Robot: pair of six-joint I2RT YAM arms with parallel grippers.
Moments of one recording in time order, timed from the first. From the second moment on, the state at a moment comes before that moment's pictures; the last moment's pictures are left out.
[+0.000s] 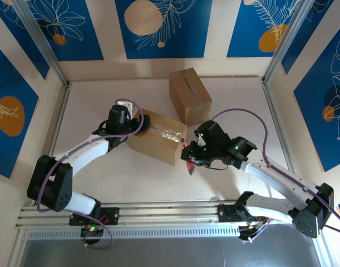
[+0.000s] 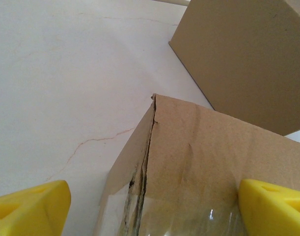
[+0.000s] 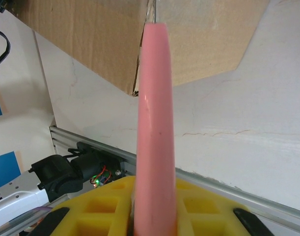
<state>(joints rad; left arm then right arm) -0.42 1.45 0.85 0.00 0.03 -0.39 0.78 1.07 0.95 -0.77 -0.32 1.05</state>
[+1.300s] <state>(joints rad) -0.42 1.49 1.30 -0.49 -0.05 -0.27 0.67 1.01 1.03 -1.06 -0.16 0.93</state>
